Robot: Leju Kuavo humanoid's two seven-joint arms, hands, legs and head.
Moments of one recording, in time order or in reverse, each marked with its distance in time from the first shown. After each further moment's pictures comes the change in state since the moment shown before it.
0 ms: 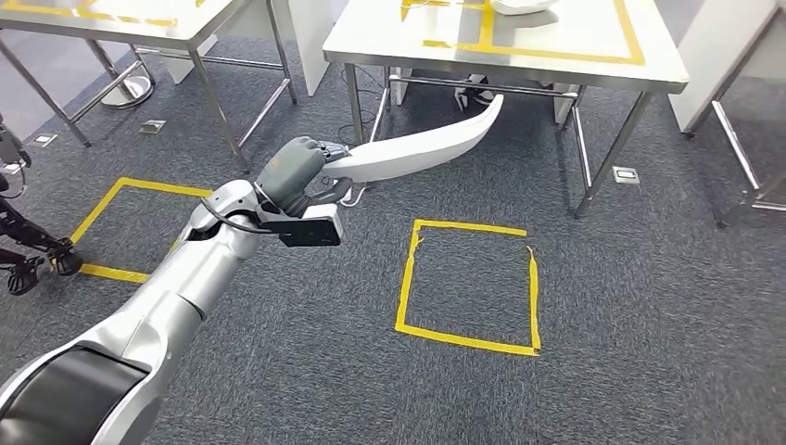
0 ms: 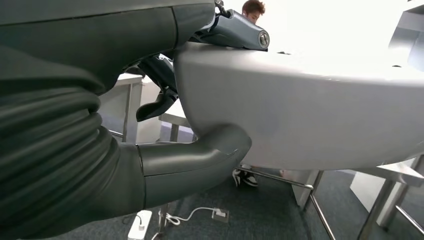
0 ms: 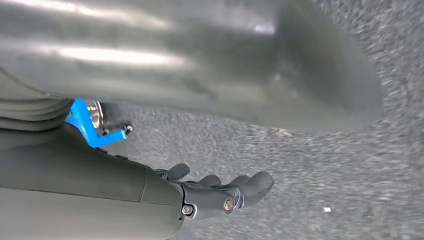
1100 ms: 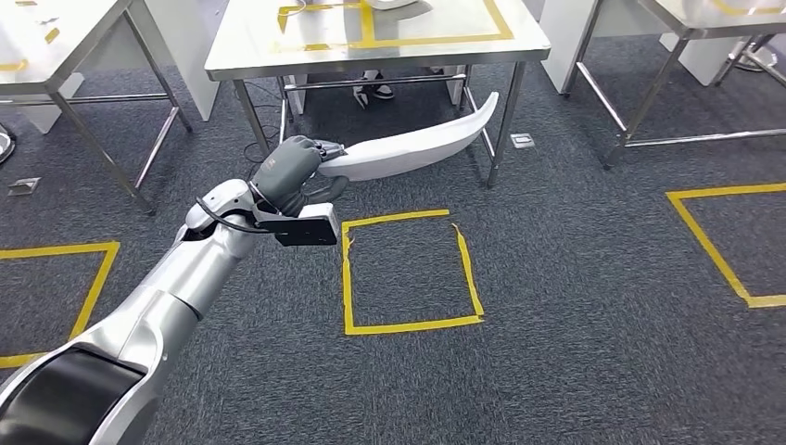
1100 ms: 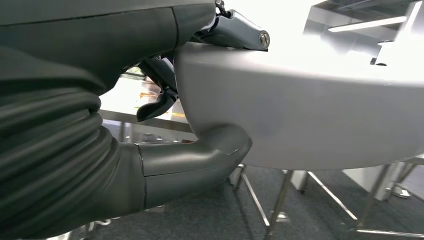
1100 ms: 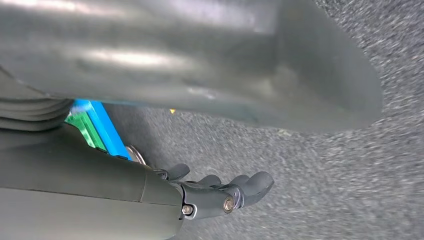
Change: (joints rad) left arm 0.004 0.003 0.000 -0.026 0.000 -0.009 0.004; right arm 0.000 0.010 -0.004 0.000 -0.015 -0.046 0.058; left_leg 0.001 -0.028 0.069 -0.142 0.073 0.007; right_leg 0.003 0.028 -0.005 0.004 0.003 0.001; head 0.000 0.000
